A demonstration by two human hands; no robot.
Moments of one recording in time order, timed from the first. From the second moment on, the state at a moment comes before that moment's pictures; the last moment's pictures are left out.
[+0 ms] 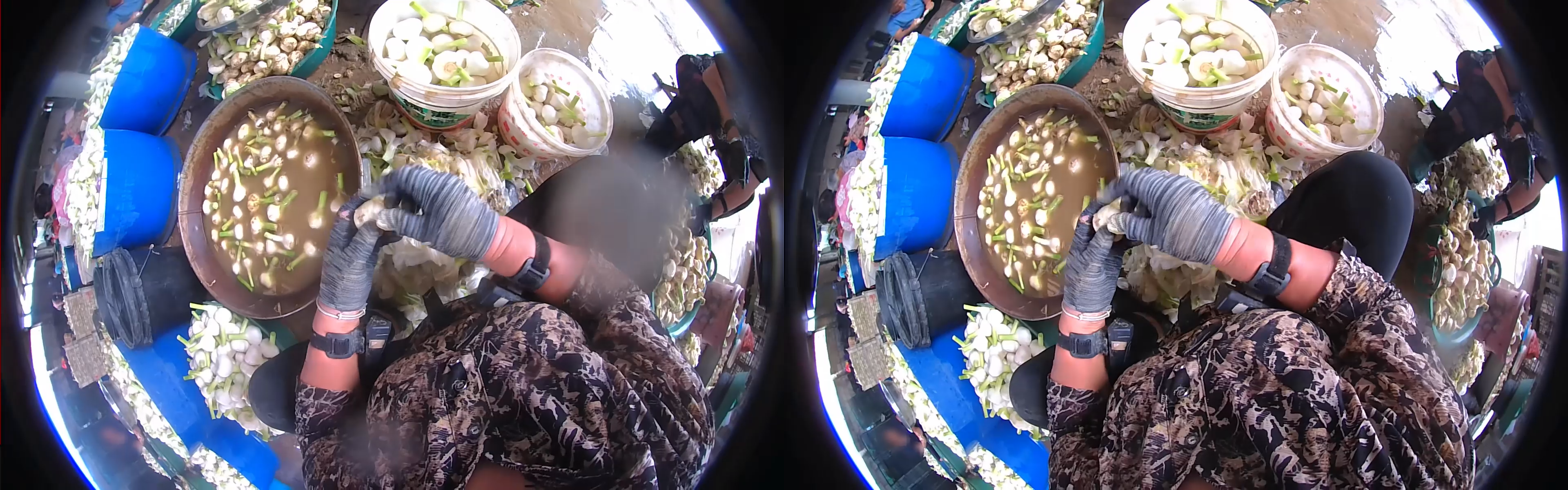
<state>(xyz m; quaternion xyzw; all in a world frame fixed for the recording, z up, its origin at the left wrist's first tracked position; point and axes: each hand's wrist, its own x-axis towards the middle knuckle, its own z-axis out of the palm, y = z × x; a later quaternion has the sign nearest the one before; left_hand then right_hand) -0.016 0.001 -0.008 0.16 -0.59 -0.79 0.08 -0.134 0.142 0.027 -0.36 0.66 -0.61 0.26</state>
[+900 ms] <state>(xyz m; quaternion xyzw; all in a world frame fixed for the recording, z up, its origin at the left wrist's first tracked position) -0.008 -0.006 0.004 0.12 -0.79 -0.59 -0.09 -0.138 0.142 0.000 -0.52 0.76 -0.39 0.10</state>
